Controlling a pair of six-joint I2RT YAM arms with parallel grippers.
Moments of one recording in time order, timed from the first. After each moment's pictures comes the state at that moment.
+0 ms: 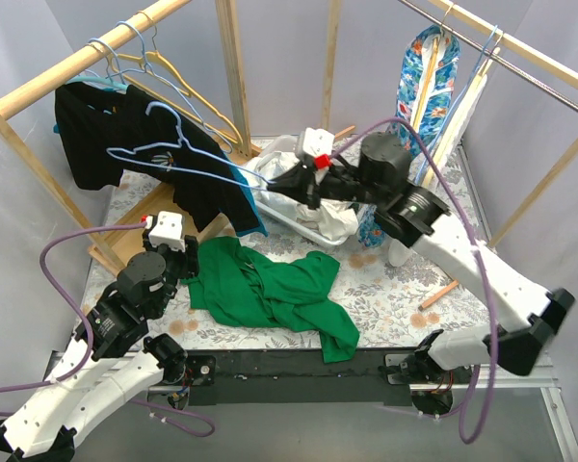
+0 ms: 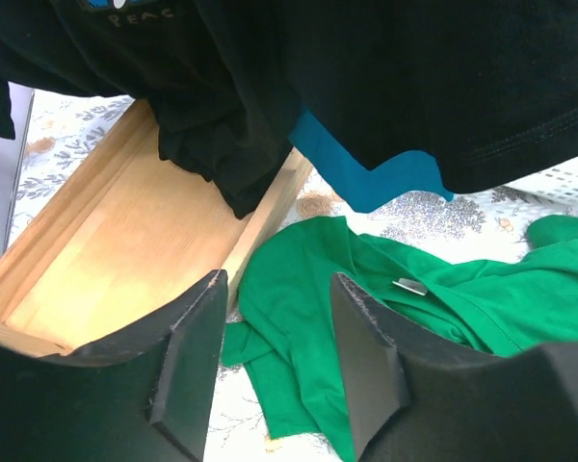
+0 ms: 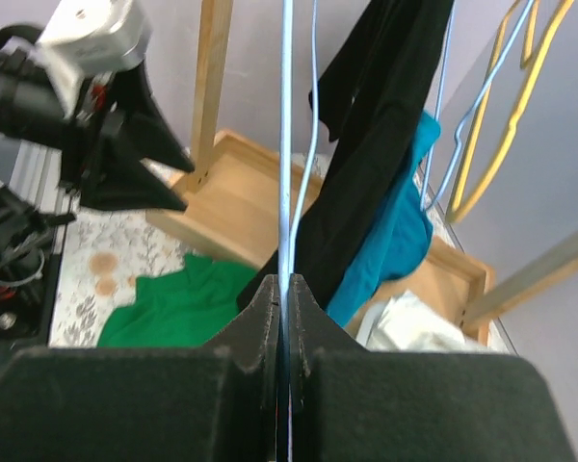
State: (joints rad) left arm -0.71 0.48 0.78 -0.58 -0.56 -0.08; right arm 0.82 1.27 1.45 -0.21 -0.58 -0.28
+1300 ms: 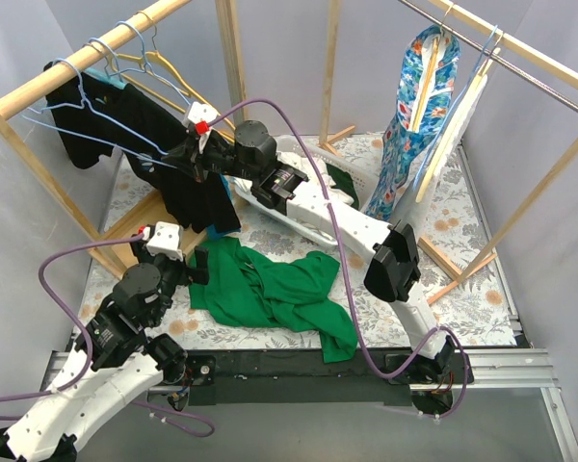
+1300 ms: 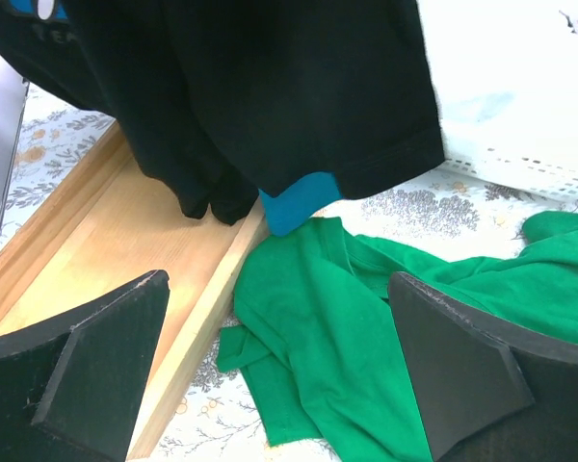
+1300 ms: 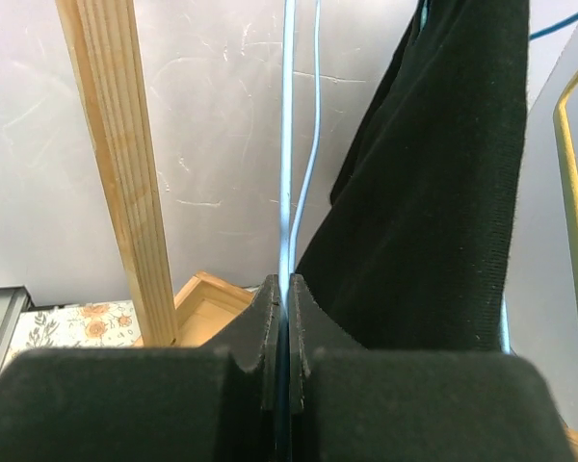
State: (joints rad) left arm -0.71 0.37 0.70 -0.54 -0.53 -0.05; right arm 0.97 2.19 2.22 0.16 -0.43 -0.03
